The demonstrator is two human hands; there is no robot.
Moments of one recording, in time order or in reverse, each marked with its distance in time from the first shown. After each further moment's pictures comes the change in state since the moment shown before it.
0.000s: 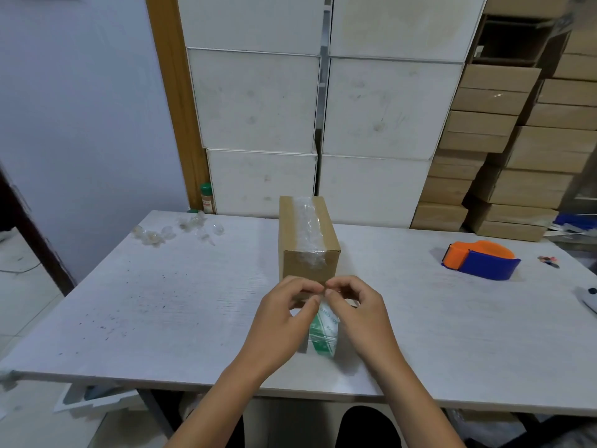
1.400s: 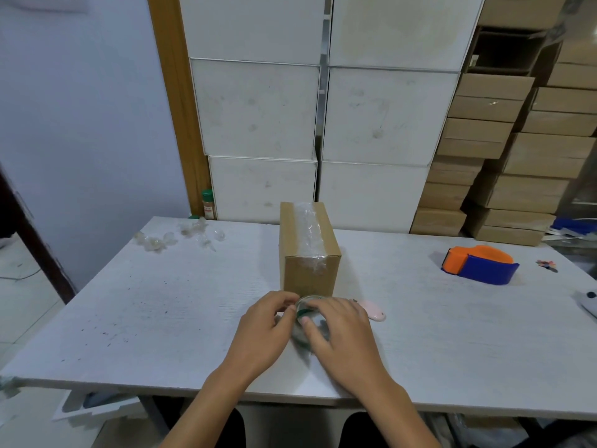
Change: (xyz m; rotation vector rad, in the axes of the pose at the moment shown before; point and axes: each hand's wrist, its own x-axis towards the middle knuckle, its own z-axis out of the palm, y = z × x) left_hand -0.003 -0.028 -0.020 0.233 -0.042 -0.115; right_hand -0.012 0.028 0.021 -0.690 -0.078 -0.434
